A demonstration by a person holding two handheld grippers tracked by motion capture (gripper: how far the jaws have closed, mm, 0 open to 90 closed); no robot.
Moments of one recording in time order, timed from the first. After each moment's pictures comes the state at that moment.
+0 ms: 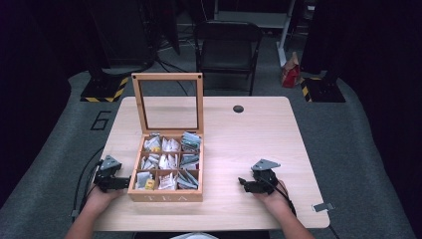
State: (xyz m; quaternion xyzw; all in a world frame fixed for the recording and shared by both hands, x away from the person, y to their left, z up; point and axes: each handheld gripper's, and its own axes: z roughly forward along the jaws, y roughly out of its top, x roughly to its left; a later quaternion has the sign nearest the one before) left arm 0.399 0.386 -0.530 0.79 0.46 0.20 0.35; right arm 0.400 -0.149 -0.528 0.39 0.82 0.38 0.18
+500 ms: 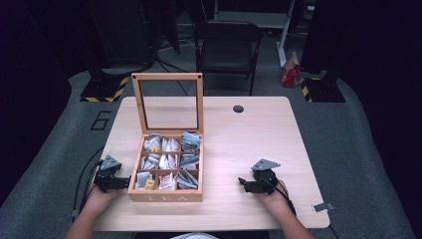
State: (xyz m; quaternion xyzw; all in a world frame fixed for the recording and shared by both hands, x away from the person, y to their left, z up) left arm 0.399 0.386 -0.530 0.79 0.46 0.20 0.35; right arm 0.401 -0.150 -0.527 0.39 0.82 0.37 0.18
